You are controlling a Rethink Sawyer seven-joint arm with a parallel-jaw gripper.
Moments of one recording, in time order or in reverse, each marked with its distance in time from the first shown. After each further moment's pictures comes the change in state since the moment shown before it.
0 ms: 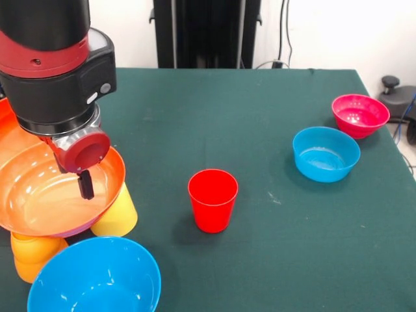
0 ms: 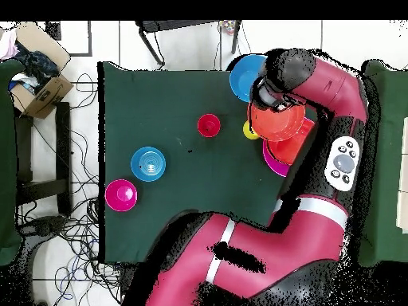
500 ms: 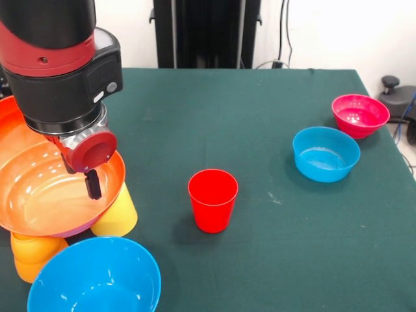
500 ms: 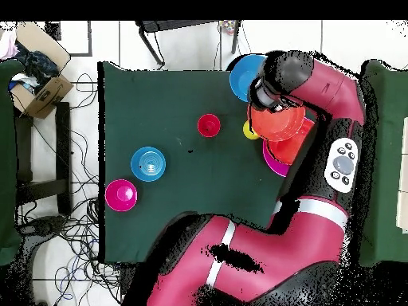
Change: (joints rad) arm 0.000 -0.021 0.024 0.046 0.000 -0.032 0.000
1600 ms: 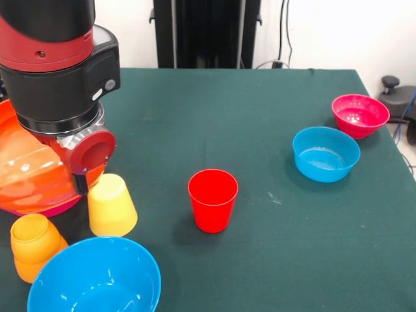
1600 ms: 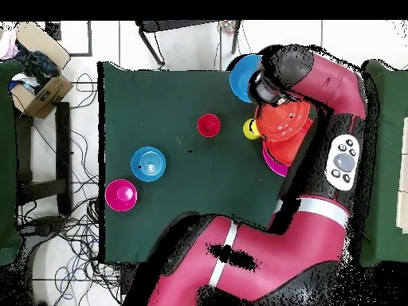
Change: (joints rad) arm -0.004 -0.004 0.034 -0.042 -0.035 0.000 -0.026
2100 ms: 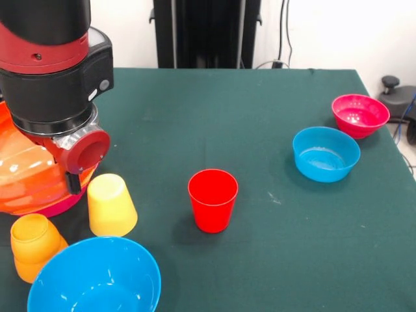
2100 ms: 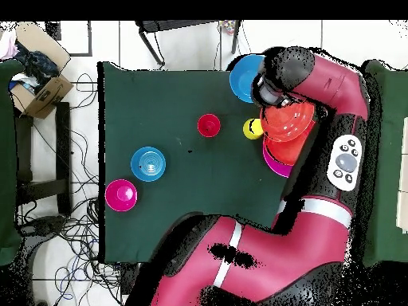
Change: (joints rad) arm -0.012 -0.004 0.020 -0.003 -0.052 0.000 -0.052
